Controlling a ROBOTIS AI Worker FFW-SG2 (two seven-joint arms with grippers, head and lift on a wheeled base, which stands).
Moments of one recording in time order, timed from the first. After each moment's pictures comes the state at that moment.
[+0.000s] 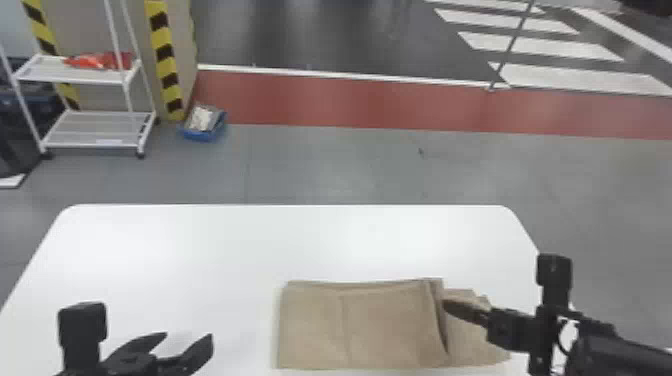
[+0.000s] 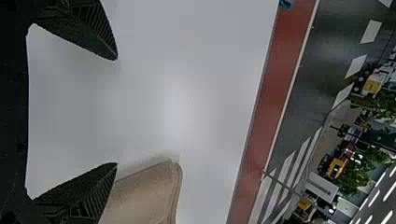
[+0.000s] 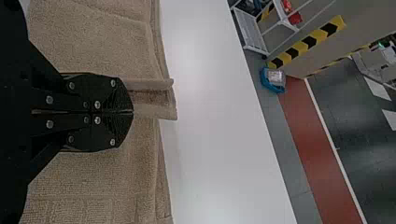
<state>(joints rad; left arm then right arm) 0.31 0.09 0.05 -1.77 0.24 0.62 -0.39 0.08 0.00 -0.48 -1.80 0.19 1.01 0.83</state>
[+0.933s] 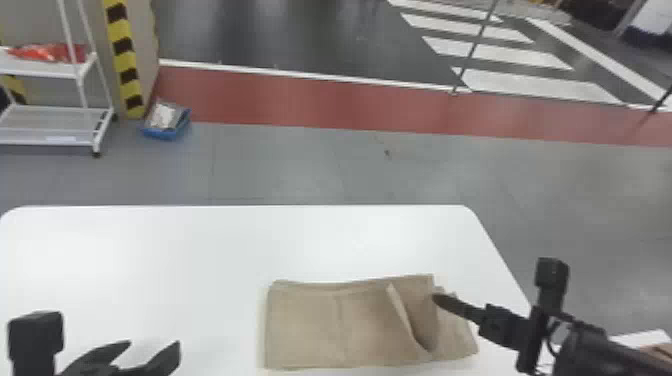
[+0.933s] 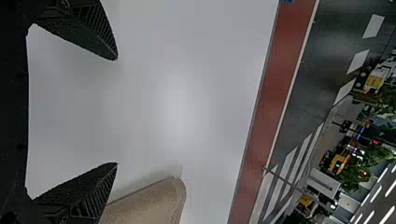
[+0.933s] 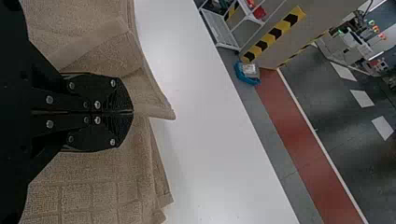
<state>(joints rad) 0.31 0.09 0.03 -1.77 0.23 0.62 -0.38 0.04 -0.01 -0.64 -1.78 0.15 1.05 0.91</state>
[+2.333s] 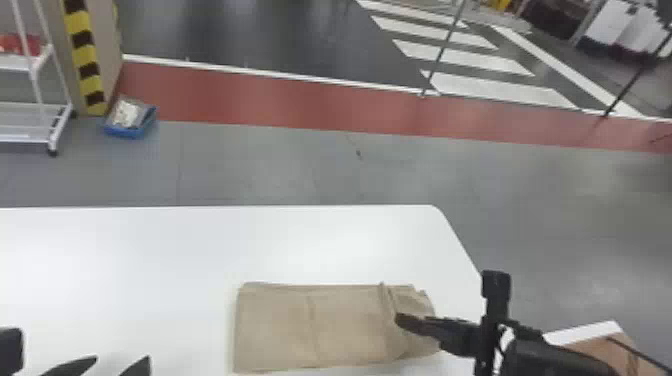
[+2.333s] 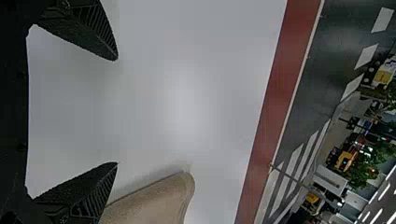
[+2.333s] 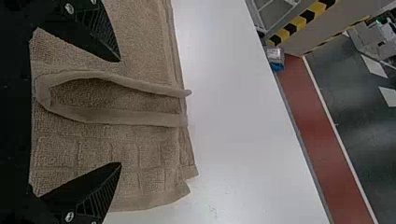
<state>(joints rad) 0.32 0.09 0.01 -1.76 0.23 0.62 -0.39 0.03 -0.05 -0.60 -1.56 0.23 0.83 0.88</state>
